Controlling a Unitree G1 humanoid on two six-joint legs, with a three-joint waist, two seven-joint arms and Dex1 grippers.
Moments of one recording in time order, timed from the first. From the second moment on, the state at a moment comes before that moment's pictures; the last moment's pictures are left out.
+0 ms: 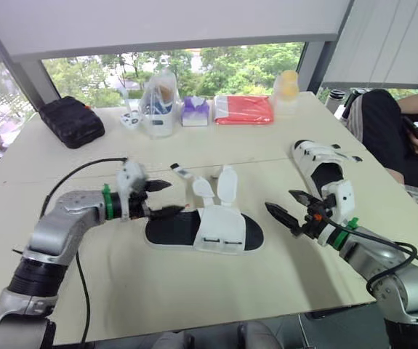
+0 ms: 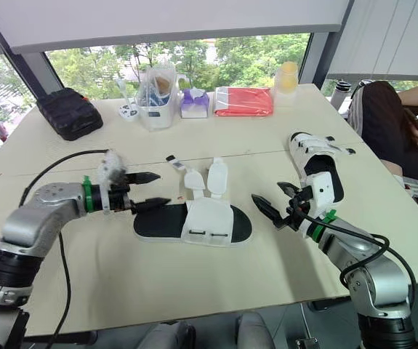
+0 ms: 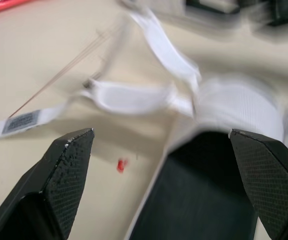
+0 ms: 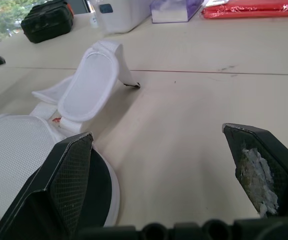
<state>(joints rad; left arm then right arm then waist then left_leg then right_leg) -0.45 0.66 0.08 -0.04 -0.64 0.71 -0.92 -0.13 -0.54 -0.21 -0.38 0.58 0.66 0.54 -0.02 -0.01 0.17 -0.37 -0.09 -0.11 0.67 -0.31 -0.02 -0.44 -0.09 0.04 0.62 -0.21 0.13</state>
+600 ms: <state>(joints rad) -0.45 0.47 0.14 0.04 -0.68 0.78 -0.73 -0.09 -0.79 -0.06 -0.40 0.46 0.49 0.86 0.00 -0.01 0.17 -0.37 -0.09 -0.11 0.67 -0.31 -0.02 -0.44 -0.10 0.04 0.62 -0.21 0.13</state>
